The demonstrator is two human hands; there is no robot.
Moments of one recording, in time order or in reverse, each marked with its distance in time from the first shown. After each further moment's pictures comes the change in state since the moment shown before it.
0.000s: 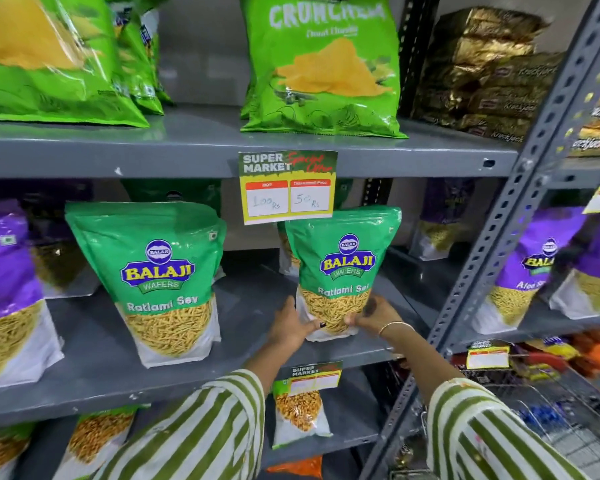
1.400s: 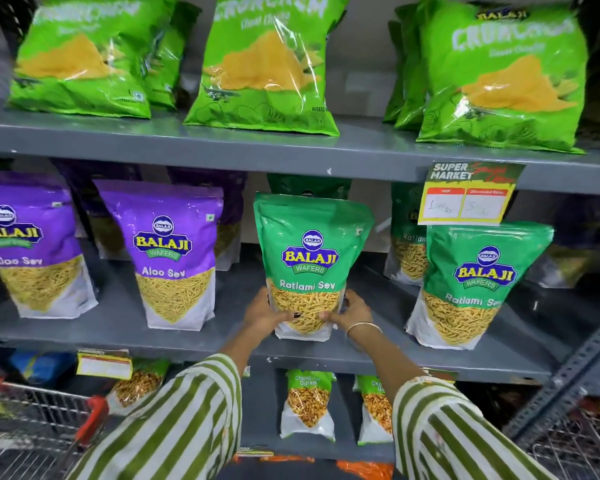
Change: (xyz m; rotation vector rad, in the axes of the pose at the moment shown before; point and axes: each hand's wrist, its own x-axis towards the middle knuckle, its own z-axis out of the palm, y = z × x) left_hand -0.062 -0.126 -0.212 -0.315 0.221 -0.203; right_hand -0.068 -0.119 0.224 0.206 -0.142 -0.242
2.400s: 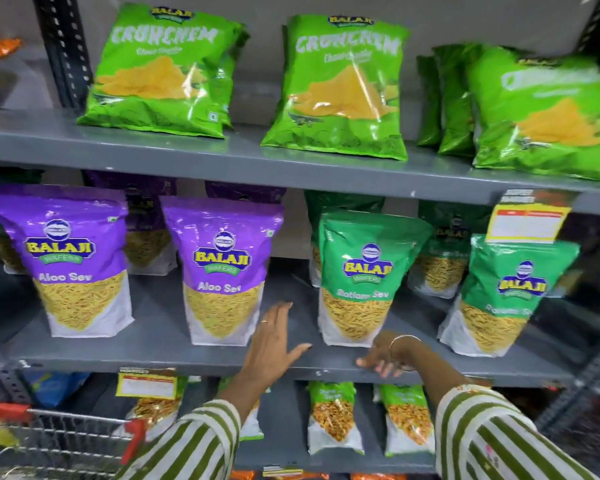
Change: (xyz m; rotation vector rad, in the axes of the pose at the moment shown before) left_hand -0.013 -0.054 -0.076 0.559 0.058 0.593; right_hand -0.025 -0.023 0.026 -0.838 -0.377 0.410
